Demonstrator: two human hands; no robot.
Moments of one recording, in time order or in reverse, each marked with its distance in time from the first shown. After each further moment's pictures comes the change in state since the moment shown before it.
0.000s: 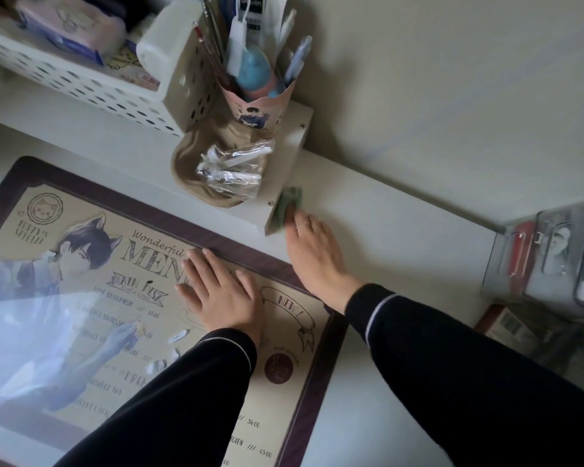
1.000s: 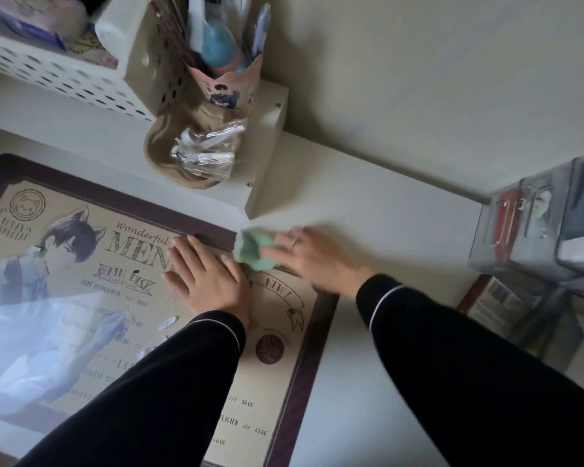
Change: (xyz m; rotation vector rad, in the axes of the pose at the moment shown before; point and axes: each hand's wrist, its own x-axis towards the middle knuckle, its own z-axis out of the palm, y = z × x) left_hand -0.001 0.000 0.003 0.016 0.022 0.006; right_hand -0.039 0.032 0.000 0.096 0.039 -0.449
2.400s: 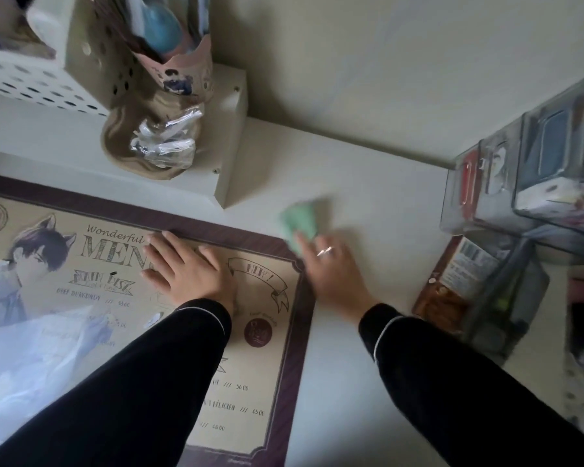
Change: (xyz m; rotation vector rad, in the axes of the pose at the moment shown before) left_hand -0.004 0.003 -0.008 -0.044 -0.050 0.009; right_hand -0.079 -0.042 0.016 -0.212 0.116 0.556
